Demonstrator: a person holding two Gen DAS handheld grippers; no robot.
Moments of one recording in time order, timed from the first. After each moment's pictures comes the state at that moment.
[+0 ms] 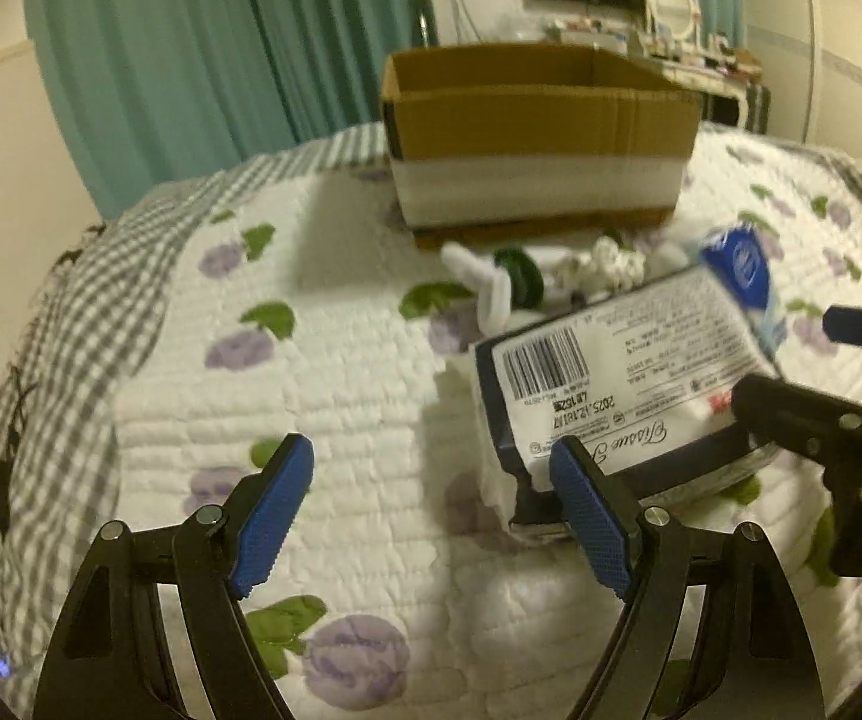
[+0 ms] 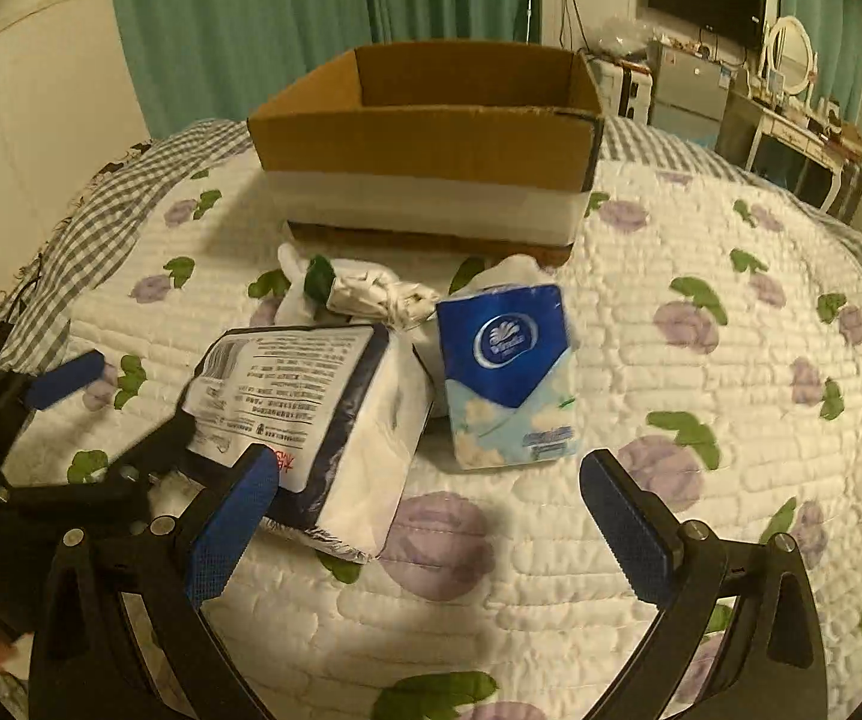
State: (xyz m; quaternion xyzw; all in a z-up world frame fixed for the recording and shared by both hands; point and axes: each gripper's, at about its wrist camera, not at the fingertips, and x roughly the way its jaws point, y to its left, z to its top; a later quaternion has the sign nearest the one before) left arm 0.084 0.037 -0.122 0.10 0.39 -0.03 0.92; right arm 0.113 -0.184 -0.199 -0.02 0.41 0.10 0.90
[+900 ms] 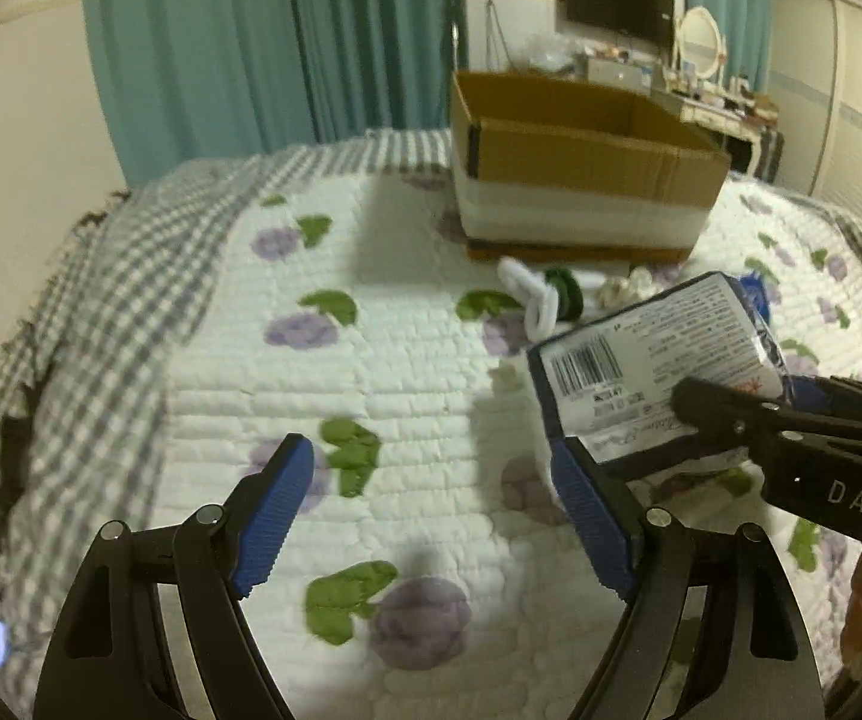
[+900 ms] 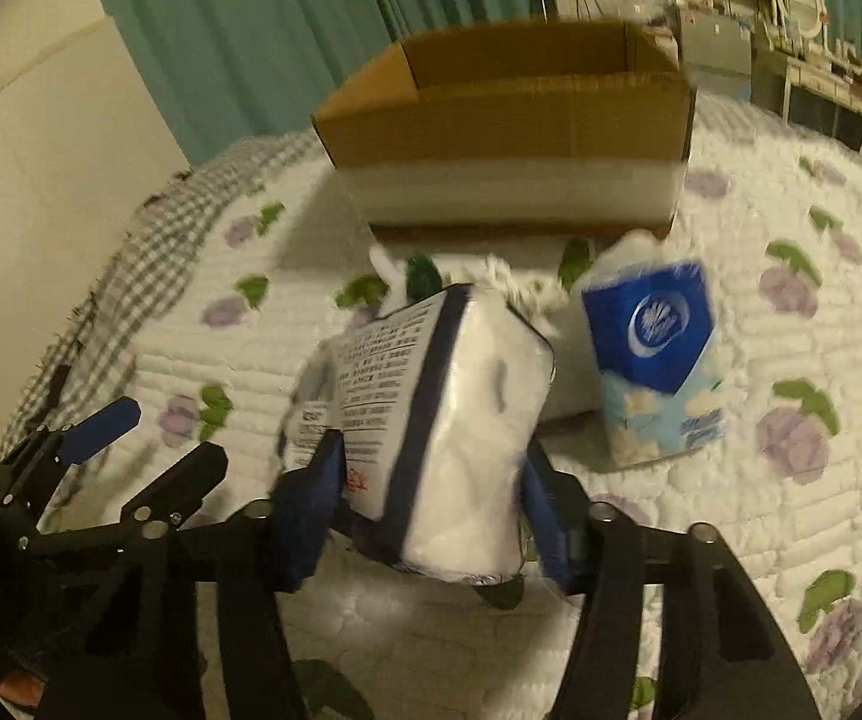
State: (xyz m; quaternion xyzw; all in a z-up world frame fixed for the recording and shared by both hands) left arm 0.069 0.077 -0.111 0.04 0.39 -0.03 0.92; right arm 0.109 -0.150 -0.198 0.06 0.40 0.15 0.90
